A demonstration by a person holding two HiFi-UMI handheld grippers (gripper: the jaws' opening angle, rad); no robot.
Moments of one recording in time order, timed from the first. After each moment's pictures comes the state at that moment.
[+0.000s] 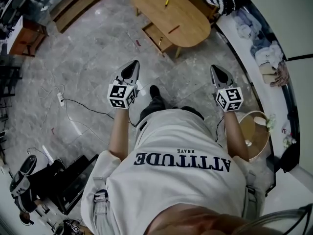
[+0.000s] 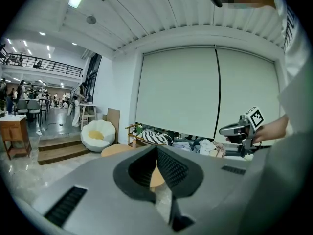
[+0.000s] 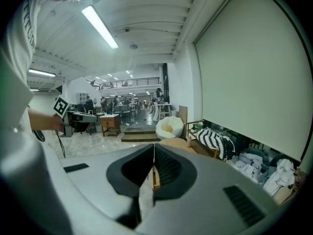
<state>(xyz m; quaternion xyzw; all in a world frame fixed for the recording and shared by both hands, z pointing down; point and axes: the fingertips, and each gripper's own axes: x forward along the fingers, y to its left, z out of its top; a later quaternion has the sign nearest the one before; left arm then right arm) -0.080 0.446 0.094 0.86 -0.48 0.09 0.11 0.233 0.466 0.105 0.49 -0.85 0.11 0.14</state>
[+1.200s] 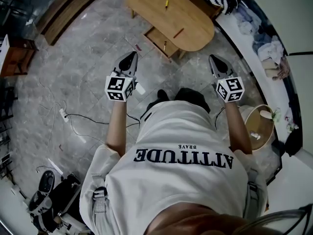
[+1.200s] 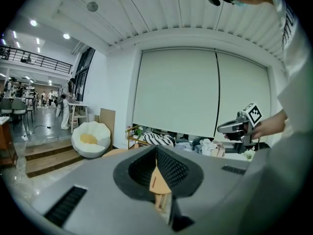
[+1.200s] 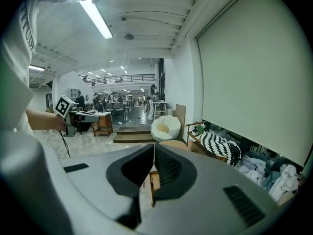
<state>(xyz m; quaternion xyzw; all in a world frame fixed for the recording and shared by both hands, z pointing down) -0.198 0.261 0.105 0.89 -0.42 0.10 0.11 0.100 0.312 0.103 0.52 -0.83 0.11 0.16</state>
